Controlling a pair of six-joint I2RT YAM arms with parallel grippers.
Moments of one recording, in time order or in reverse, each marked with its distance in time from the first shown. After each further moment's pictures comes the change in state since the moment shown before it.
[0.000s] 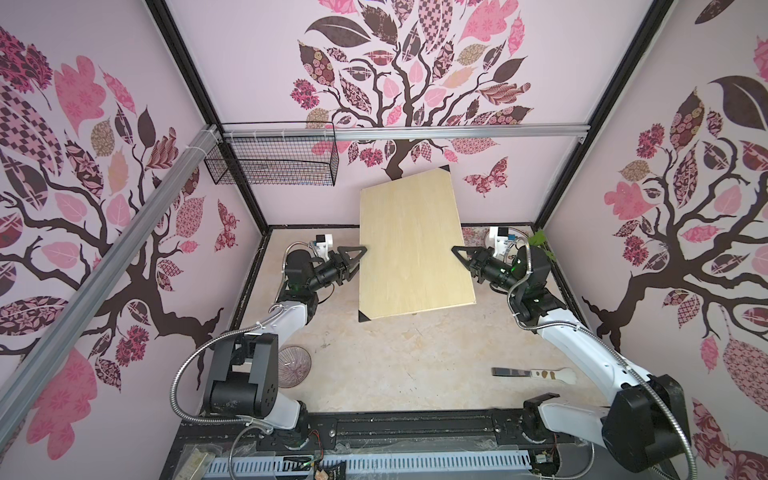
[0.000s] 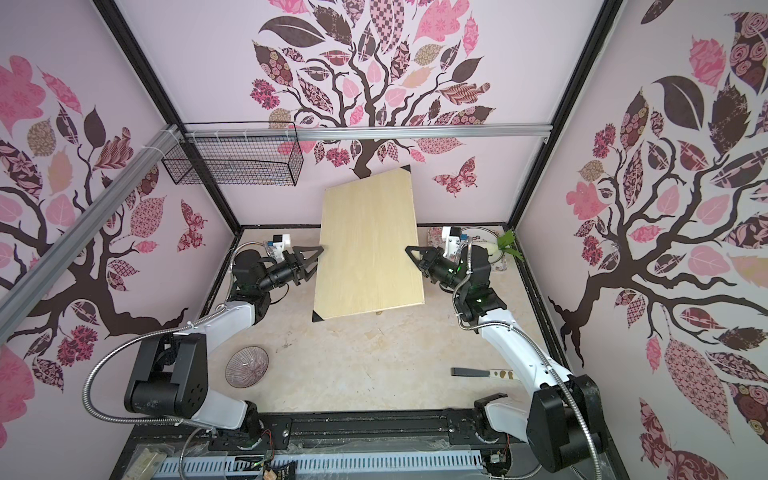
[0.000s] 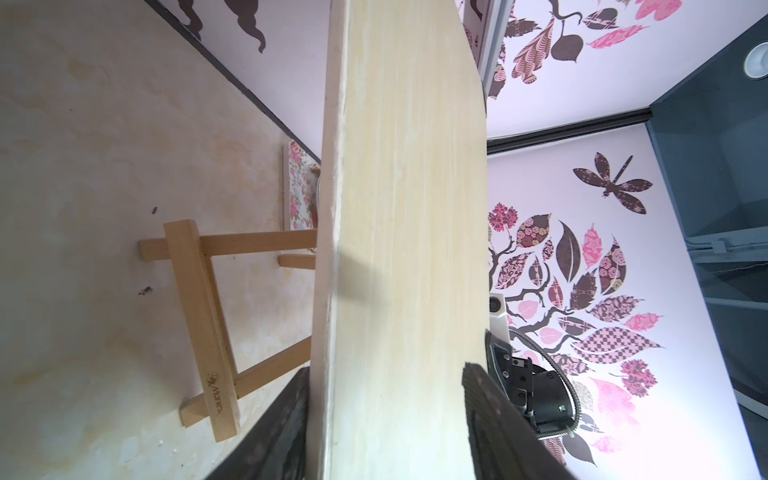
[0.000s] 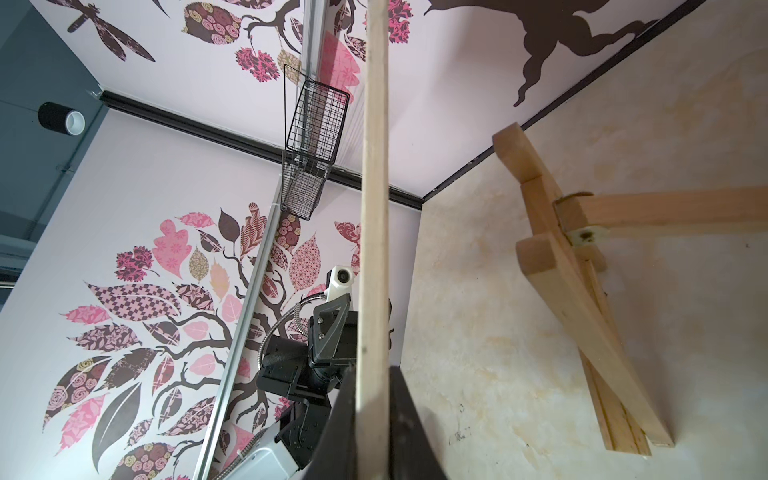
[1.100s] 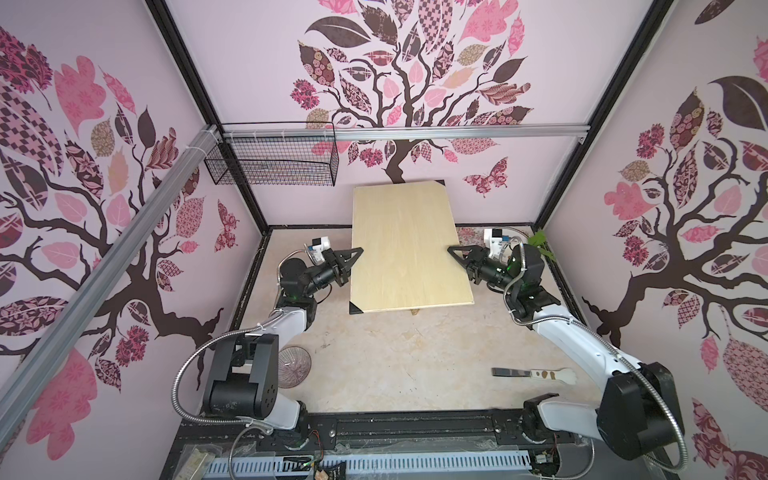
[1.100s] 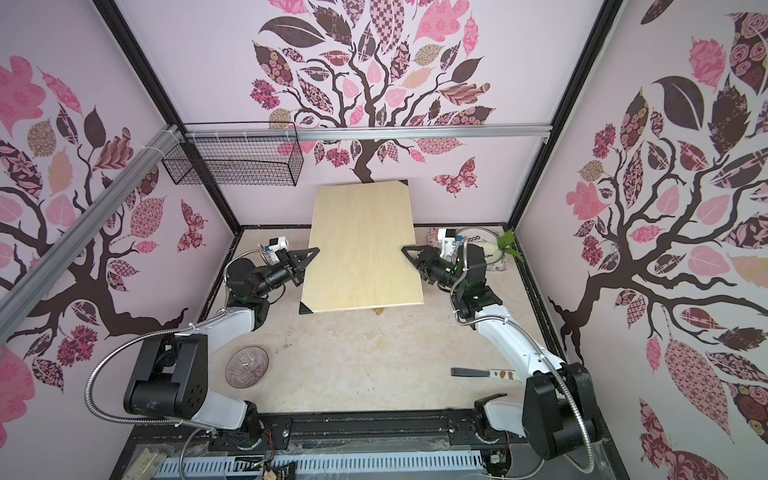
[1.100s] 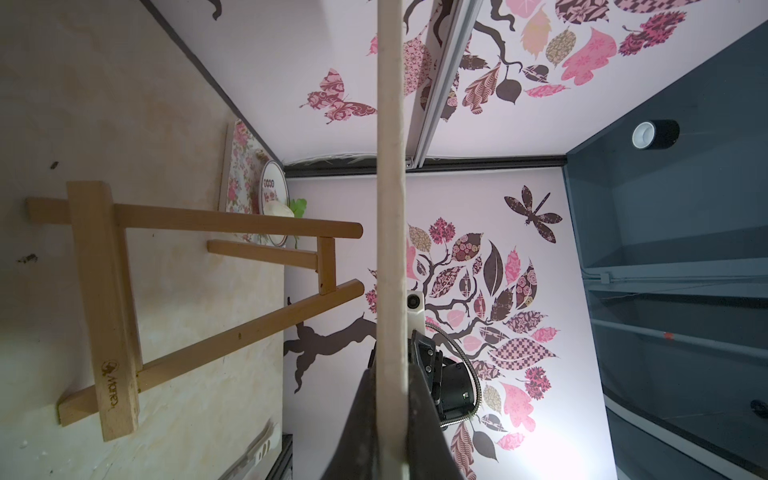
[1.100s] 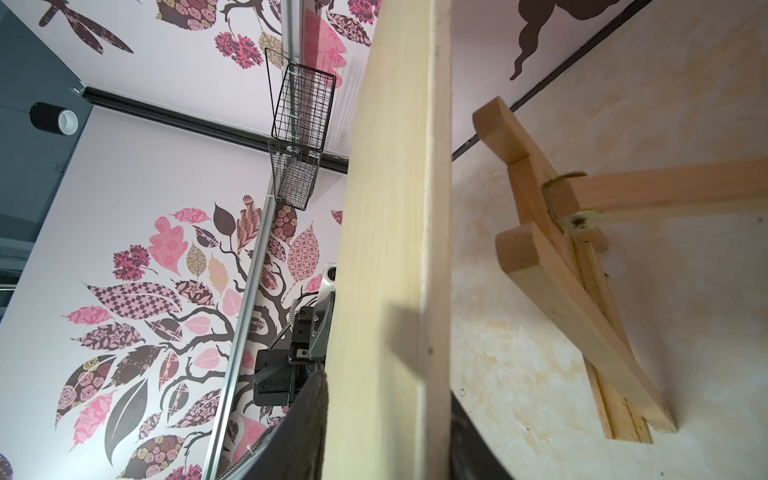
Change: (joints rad) left arm 0.021 -0.015 -0.090 0.262 -0.009 -0.349; right arm -0.005 0.067 0.004 0.015 -0.056 0.014
